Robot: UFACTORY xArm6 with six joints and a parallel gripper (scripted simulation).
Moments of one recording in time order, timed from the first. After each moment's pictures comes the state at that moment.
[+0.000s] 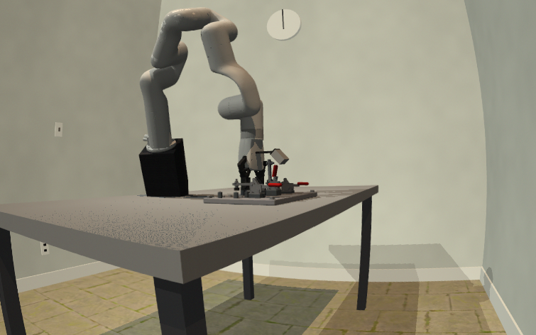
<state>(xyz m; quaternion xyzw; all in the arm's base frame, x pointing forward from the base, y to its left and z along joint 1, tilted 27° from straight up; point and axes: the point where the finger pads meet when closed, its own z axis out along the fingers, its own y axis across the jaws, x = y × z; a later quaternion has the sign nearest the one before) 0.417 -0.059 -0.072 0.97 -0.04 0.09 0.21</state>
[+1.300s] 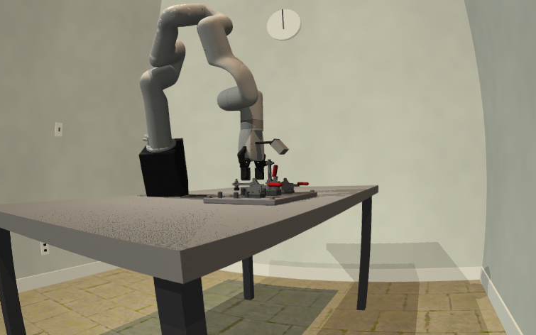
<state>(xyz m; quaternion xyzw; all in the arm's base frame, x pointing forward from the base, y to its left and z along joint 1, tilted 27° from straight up) 0.412 -0.046 -0.045 0.97 -0.04 0.09 0.21</state>
